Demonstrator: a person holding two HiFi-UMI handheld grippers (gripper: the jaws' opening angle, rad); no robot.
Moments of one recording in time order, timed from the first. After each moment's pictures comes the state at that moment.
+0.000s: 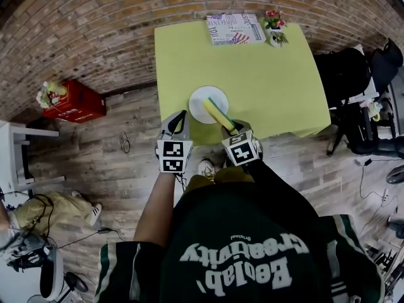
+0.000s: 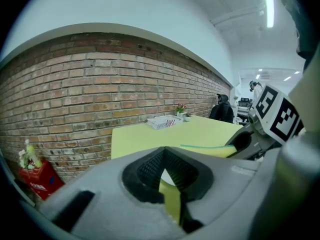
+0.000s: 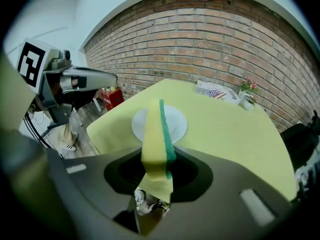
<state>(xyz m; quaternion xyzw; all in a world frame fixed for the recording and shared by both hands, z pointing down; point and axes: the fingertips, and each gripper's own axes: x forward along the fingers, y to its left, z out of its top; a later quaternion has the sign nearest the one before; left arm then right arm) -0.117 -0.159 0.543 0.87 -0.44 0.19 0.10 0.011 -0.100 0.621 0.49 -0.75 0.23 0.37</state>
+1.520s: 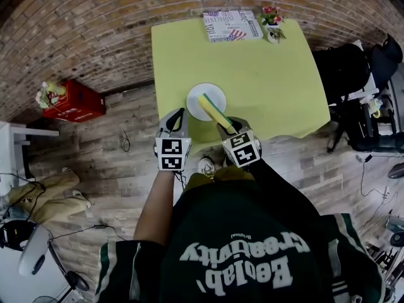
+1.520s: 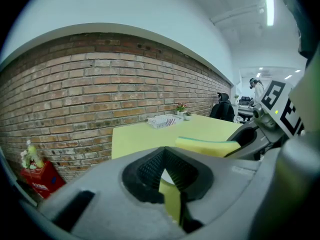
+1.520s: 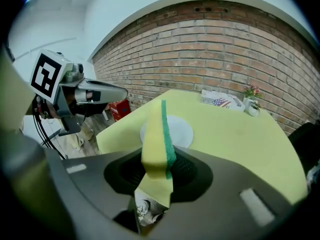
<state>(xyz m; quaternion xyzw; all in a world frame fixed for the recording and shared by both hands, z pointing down) -0.110 -0.155 0.543 0.87 -0.45 0.20 0.10 0.002 -0.096 0.602 0.47 -0.80 0.22 0.31</state>
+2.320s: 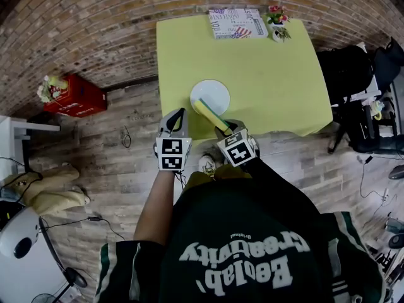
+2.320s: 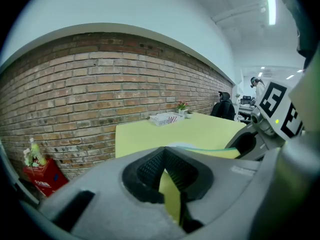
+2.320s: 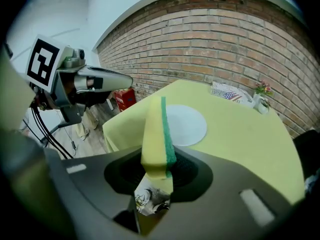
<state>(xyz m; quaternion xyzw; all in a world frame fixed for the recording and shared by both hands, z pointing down) -0.129 -0.146 0.549 0.86 -0.45 0.20 0.10 -0.025 -0.080 0.624 0.43 -0.79 0.23 0.37</state>
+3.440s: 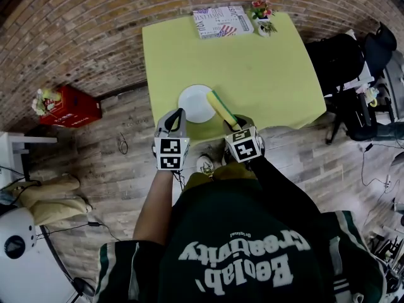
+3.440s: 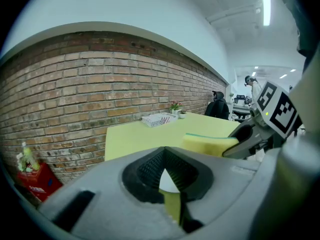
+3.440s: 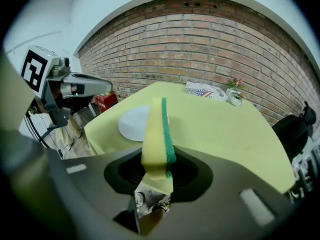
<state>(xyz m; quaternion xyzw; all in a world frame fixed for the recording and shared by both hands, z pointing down) -0.097 -0.143 0.549 0.88 -0.42 0.21 0.10 0.046 -0.080 0.616 0.52 -0.74 0.24 0.34</state>
